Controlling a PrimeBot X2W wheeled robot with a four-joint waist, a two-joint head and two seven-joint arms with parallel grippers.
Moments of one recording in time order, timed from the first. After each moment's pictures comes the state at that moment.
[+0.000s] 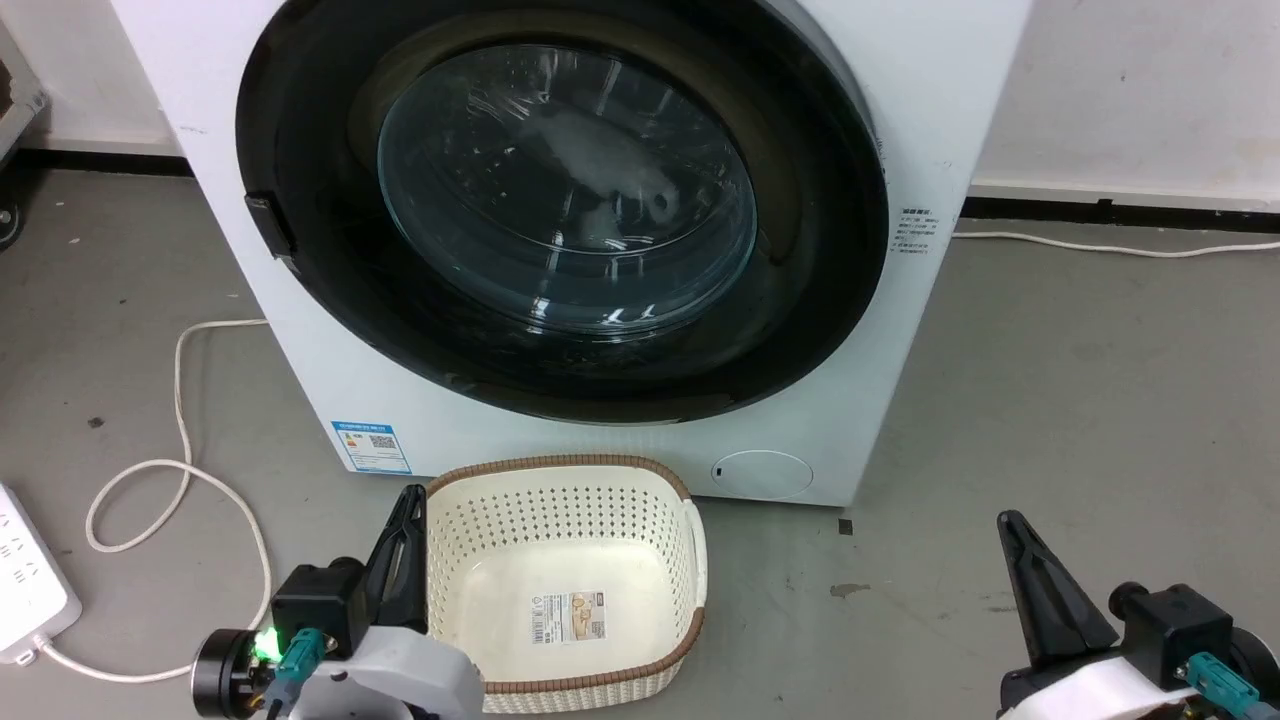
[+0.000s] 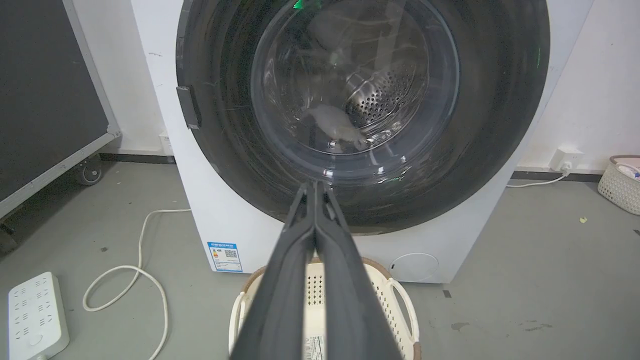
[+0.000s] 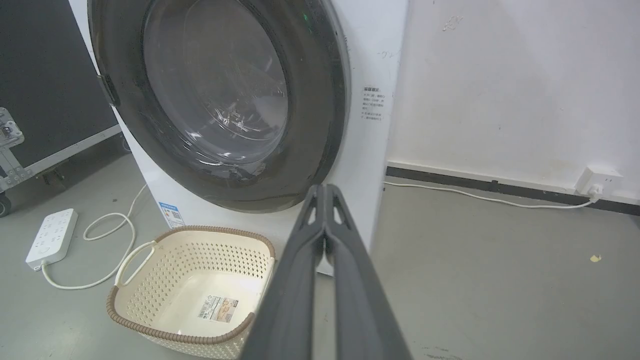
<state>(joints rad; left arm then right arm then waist) -0.03 0.05 -0.06 0.09 -0.10 -0.01 -0.13 0.05 -0.06 -0.03 0.03 0.06 0.13 -0.13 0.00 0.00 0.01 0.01</state>
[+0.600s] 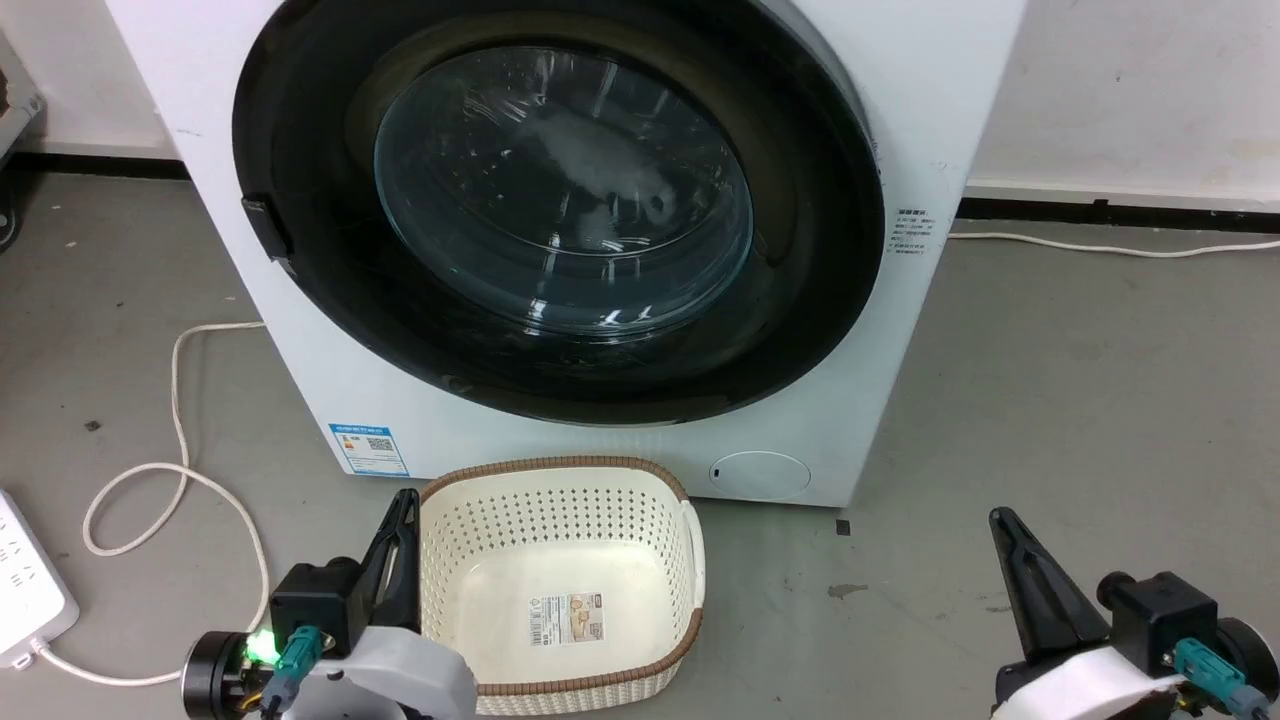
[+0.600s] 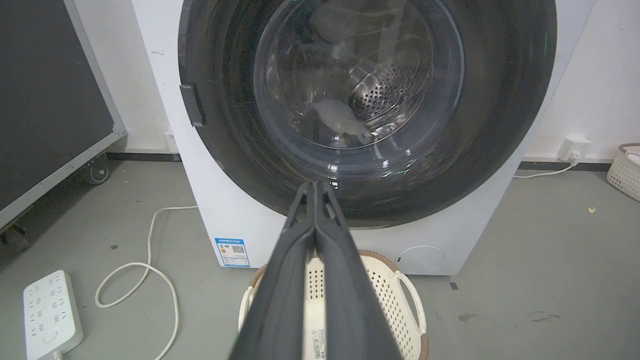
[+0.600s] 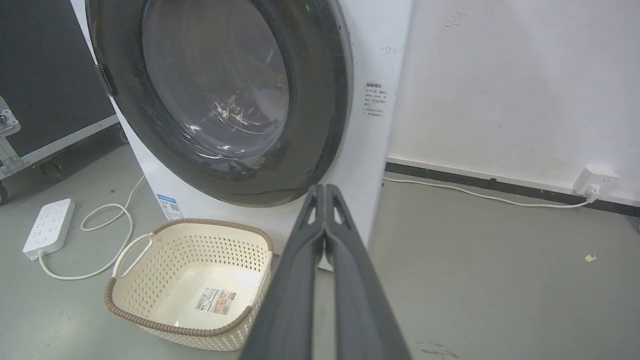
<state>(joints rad) -0.02 0.05 -0.04 0.07 -0.06 -0.01 -0.10 0.04 -0.06 -0.02 0.02 0.04 0.13 -0.10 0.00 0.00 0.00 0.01</state>
